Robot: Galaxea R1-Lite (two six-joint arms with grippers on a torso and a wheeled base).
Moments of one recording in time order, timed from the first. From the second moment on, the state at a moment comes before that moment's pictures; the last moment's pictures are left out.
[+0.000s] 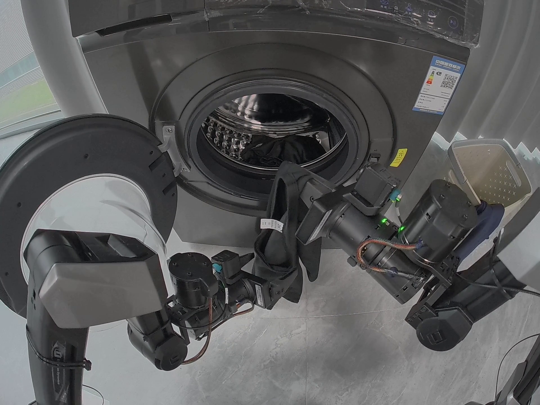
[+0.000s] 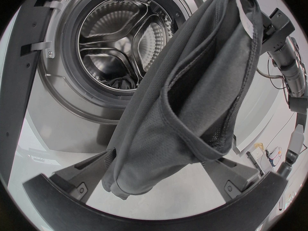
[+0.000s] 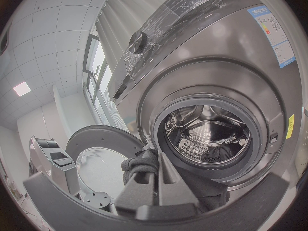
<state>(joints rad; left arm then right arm) -0.61 2.32 -0.66 -1.55 -0.08 -0.19 0.79 1.96 -0.79 -1.51 -0.04 0.16</state>
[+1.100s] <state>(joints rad) -0.49 1.91 -0.45 -1.55 -0.09 -0.20 0.69 1.90 -0.63 -1.51 -0.05 0.17</state>
